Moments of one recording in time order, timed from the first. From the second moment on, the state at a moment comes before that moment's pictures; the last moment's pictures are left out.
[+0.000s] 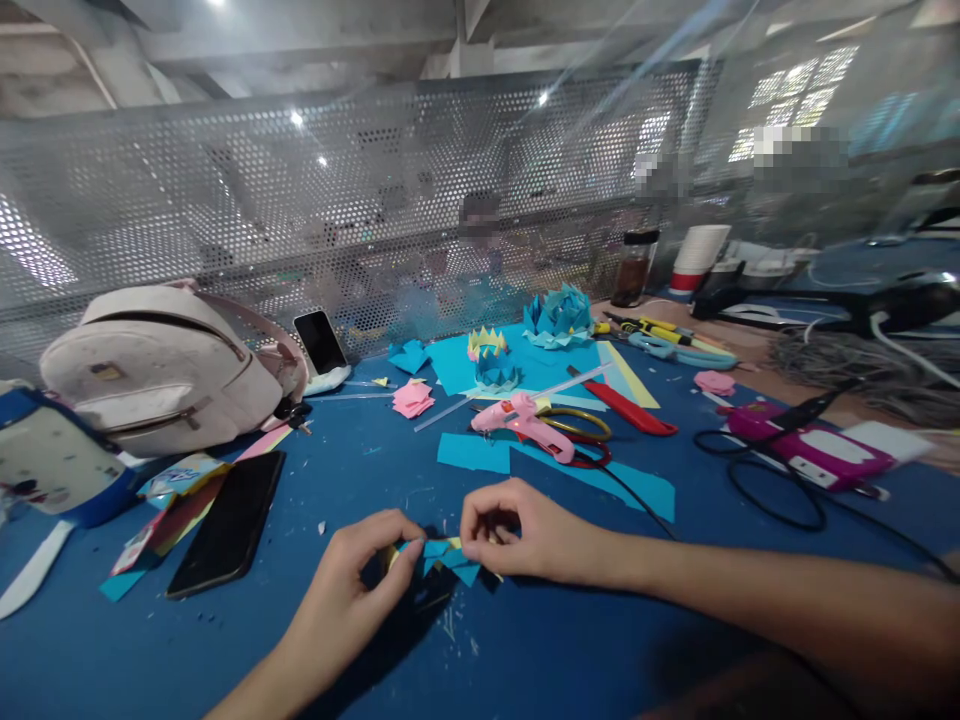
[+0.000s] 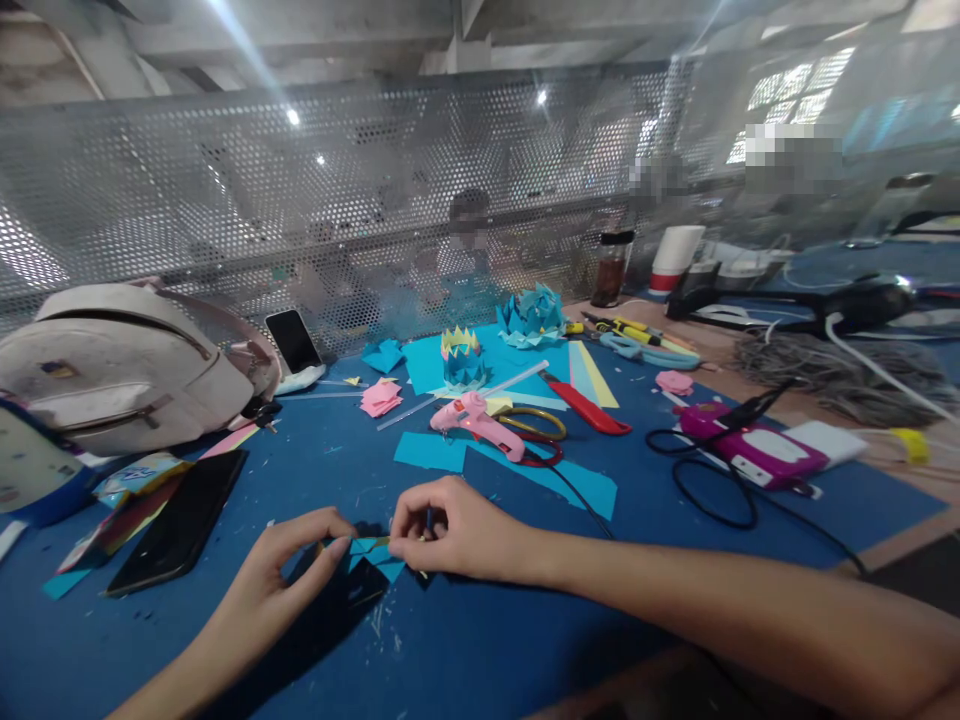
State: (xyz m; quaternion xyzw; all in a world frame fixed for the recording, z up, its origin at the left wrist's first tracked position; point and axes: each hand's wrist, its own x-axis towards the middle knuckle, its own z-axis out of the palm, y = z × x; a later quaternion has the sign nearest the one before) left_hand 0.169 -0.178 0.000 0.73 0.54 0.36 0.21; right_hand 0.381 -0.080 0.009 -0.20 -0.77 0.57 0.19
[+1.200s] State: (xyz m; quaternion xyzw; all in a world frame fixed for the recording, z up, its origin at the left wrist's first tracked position) left_hand 0.181 -0.179 -0.002 0.77 0.50 0.35 0.19; right_hand 0.383 -0.086 0.006 -0.20 -0.79 0.51 0.27
